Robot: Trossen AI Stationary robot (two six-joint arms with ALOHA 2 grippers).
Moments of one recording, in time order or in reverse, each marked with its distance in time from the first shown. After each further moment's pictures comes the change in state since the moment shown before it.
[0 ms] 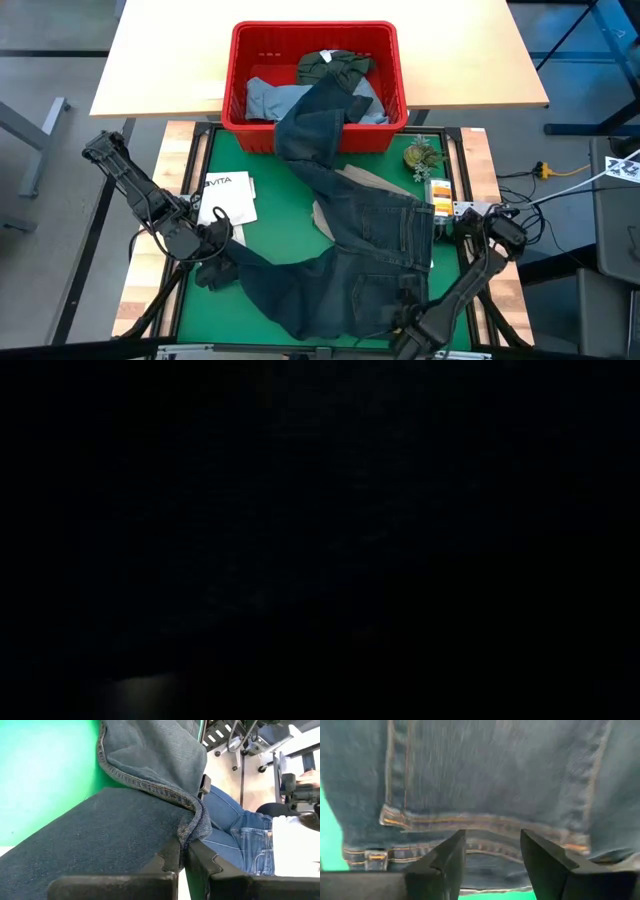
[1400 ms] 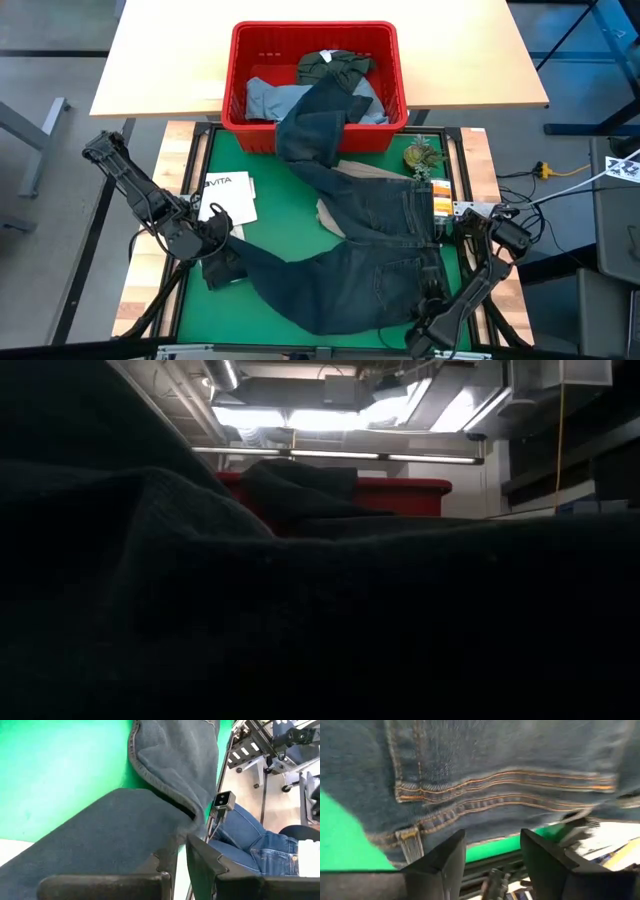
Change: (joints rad) left arm 0.000 0.002 0.000 -0.083 -0.111 -0.070; right arm 0.058 0.002 -0.074 -0.279 -0.154 -0.017
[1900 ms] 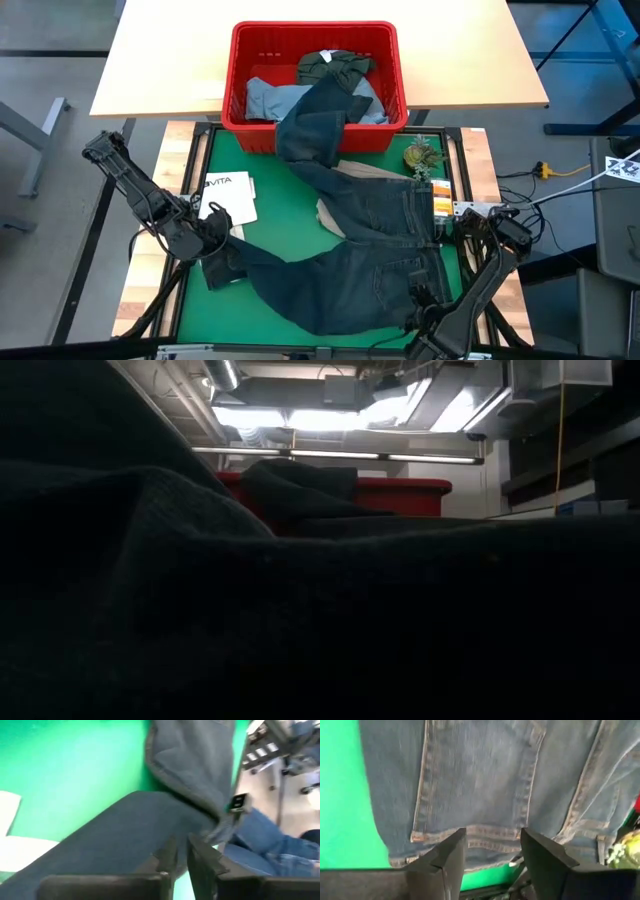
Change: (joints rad) left arm 0.000 0.000 0.000 -0.077 -0.037 -0.004; right arm -0.017 -0.015 0.271 -0.088 0.255 -0.100
